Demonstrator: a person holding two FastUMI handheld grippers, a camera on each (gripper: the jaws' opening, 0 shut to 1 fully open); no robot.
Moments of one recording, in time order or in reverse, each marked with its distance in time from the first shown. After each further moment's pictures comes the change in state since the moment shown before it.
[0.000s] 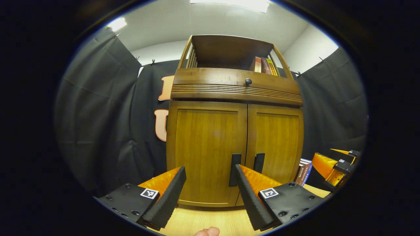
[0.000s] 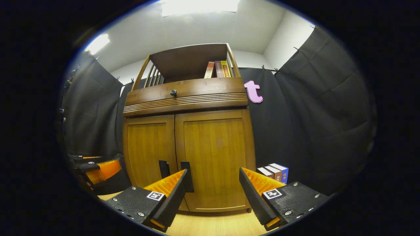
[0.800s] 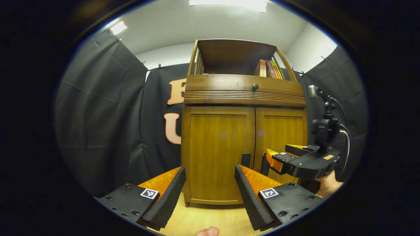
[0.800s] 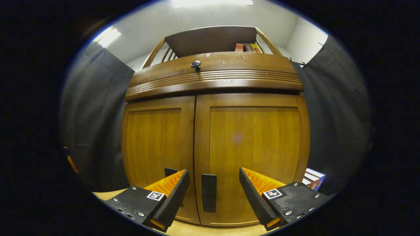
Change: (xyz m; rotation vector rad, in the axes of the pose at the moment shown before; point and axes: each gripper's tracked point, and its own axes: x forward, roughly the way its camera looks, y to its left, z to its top) left arm -0.026 0.032 0.017 0.023 -0.008 0.079; right arm 0.156 0.085 -0.056 -0.060 0.099 0.140
